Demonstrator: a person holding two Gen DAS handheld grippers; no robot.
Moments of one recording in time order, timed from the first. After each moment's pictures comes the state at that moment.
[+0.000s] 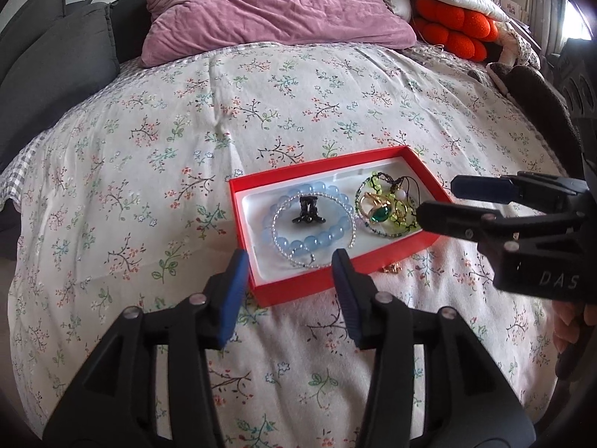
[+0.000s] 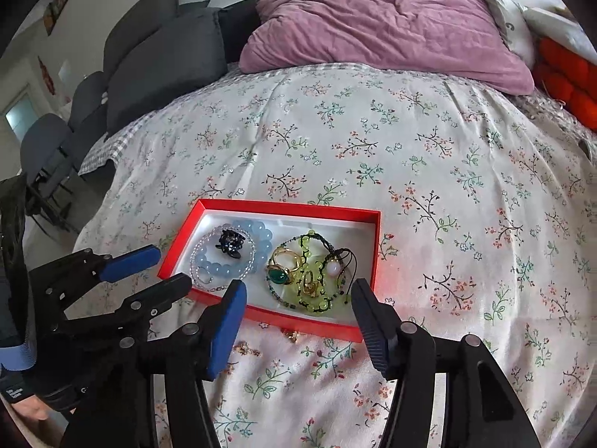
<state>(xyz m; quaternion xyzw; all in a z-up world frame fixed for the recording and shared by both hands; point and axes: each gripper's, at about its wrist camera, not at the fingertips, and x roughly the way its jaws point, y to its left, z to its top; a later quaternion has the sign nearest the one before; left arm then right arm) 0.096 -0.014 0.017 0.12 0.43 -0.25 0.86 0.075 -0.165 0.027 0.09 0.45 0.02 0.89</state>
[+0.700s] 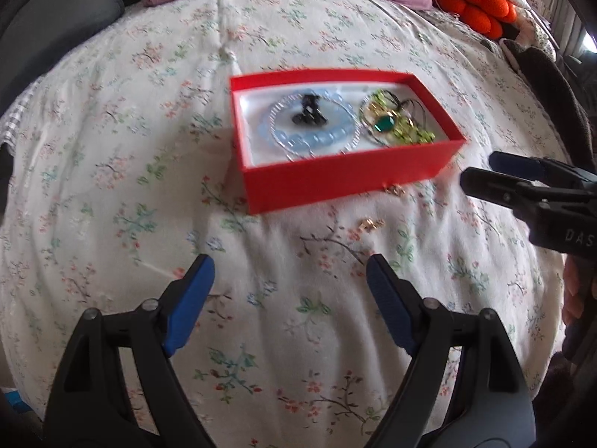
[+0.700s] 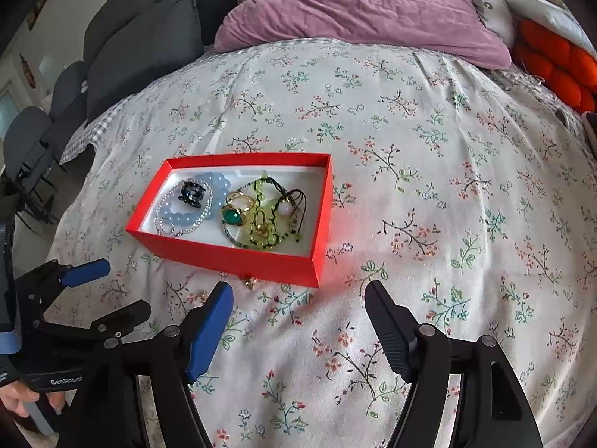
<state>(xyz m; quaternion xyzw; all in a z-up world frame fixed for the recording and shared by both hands) 0.071 -0.002 -0.020 0.11 0.52 -0.24 0.81 0.044 -0.184 0.007 0.09 0.49 -0.01 0.87</state>
